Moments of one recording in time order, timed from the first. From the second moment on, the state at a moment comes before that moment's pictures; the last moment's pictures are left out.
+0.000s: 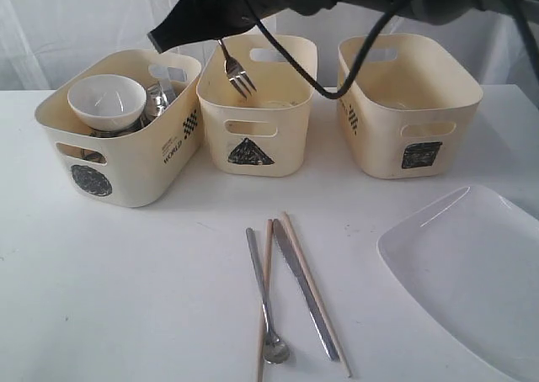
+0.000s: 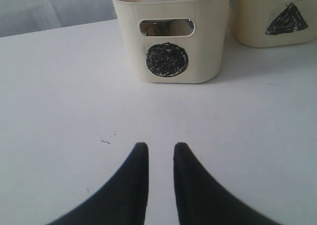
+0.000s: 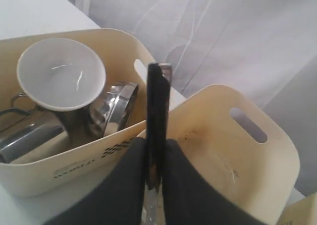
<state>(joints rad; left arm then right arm) -0.16 0.01 0.02 -0.08 0.31 0.15 0.57 1.87 -1.74 -0.40 0.46 0.16</state>
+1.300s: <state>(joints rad) -0.16 0.01 0.02 -0.08 0.31 0.15 0.35 2.14 -1.93 -0.35 0.30 0.24</state>
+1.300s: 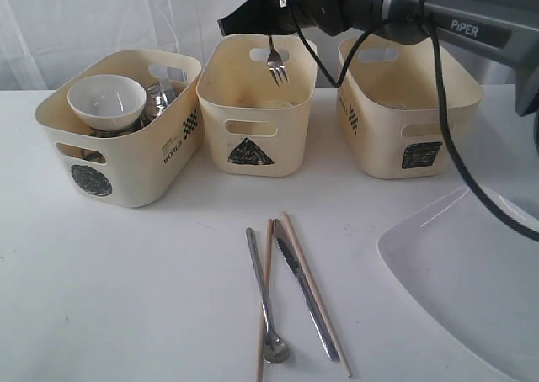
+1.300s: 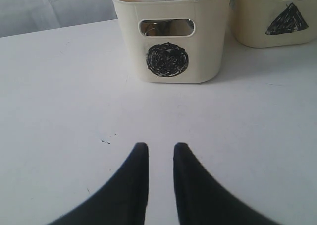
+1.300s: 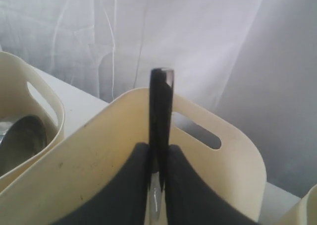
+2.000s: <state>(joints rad) -0.16 0.01 0.02 -0.08 0.31 0.15 0.35 2.16 -1.93 -0.16 0.33 0.11</state>
